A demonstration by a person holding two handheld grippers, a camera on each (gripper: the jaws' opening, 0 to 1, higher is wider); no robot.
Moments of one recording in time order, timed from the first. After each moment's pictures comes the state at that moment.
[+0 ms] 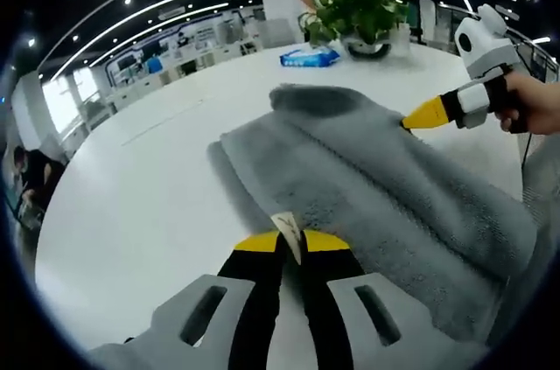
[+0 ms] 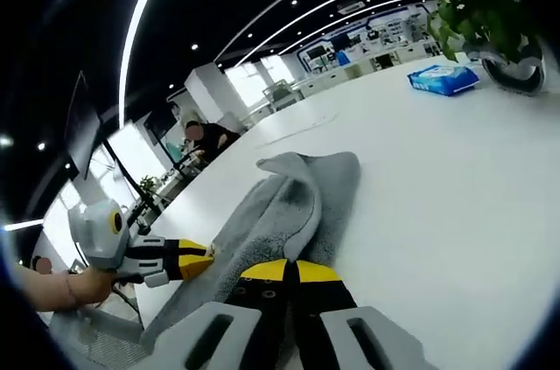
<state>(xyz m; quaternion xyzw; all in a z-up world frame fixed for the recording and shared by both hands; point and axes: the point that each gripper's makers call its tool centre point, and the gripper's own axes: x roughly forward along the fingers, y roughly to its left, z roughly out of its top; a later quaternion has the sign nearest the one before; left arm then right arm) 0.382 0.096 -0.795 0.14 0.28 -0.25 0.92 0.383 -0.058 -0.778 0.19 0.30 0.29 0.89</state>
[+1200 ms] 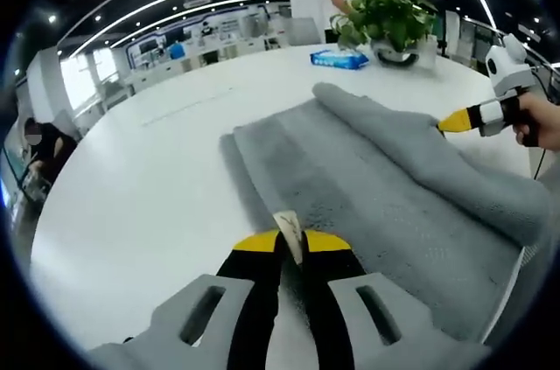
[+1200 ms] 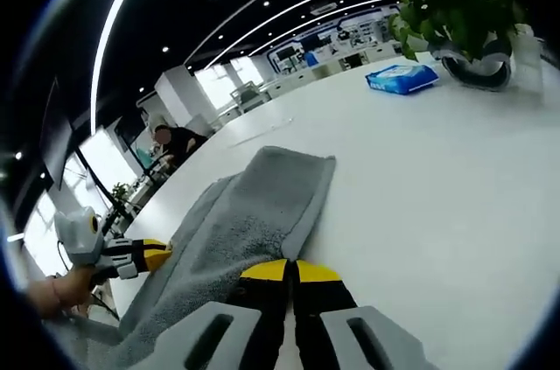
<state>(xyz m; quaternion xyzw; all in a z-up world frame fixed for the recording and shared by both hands) 0.392 0.128 -0.796 0.11 0.29 -0.20 0.93 0.392 -0.106 -0.792 0.18 0.32 0.21 0.91</state>
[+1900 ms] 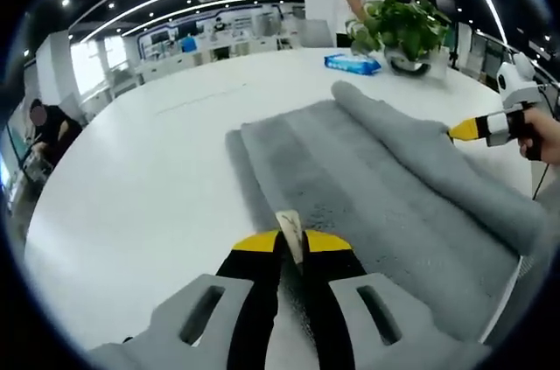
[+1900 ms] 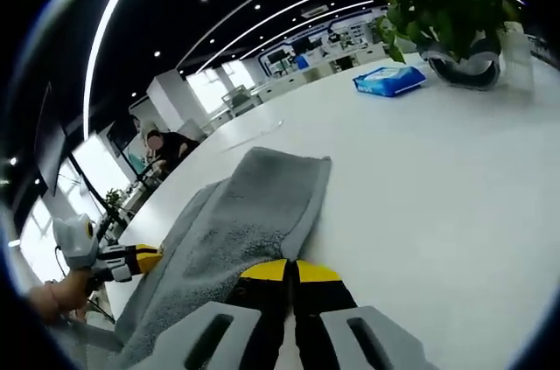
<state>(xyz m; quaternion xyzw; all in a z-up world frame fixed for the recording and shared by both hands) 0.393 0.140 -0.796 0.08 0.30 -0.18 0.94 0.394 -0.119 -0.793 0.19 0.31 0.19 0.91</state>
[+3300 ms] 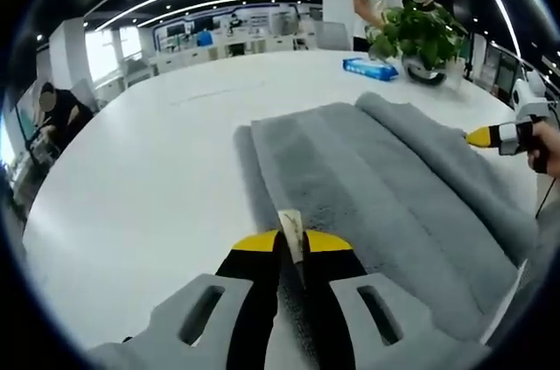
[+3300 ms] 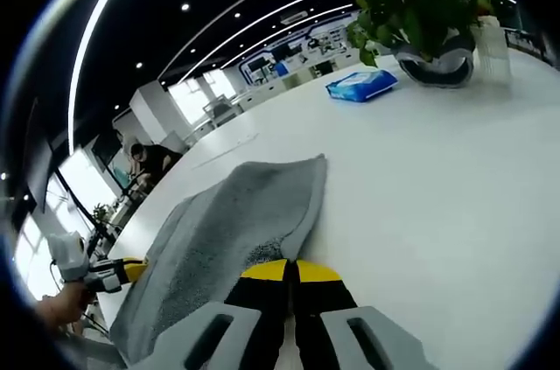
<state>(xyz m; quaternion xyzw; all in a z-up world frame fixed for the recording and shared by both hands) 0.396 0.158 -0.796 0.05 0.30 -0.14 0.94 0.398 -0.148 -0.792 0.20 0.31 0.14 0.92</state>
